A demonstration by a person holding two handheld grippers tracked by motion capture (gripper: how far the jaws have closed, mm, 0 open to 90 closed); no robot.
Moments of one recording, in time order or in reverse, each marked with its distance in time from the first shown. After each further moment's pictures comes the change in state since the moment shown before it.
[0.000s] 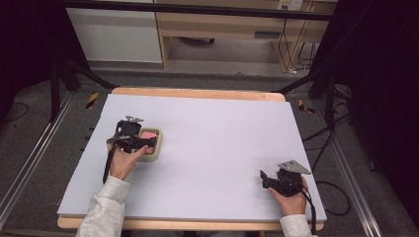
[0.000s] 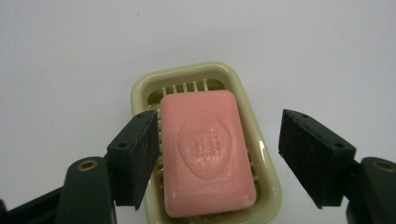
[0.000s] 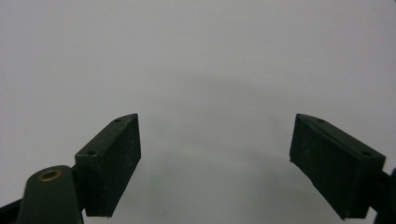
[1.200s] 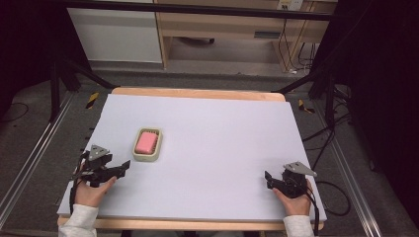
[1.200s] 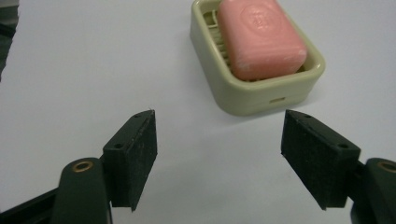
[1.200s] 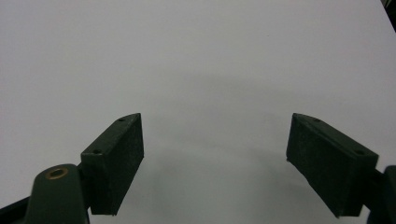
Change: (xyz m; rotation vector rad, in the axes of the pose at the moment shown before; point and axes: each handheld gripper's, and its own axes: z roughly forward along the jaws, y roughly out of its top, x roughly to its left) left arm 0.047 -0.102 -0.049 -0.112 -0.004 -0.002; right arm -0.011 -0.006 -0.005 0.005 -0.015 0.031
